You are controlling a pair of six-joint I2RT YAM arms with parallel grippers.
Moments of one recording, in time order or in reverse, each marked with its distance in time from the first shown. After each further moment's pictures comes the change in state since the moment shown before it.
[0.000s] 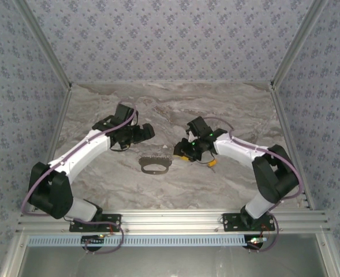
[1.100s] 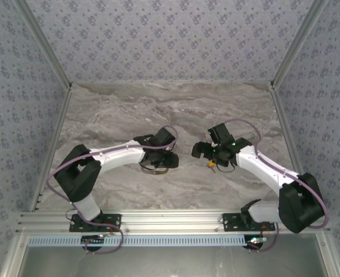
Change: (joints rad) left arm -0.375 0.272 -0.038 0.169 0.044 0.010; right arm -0.108 -0.336 -0.204 -0.147 0.349 -0.122
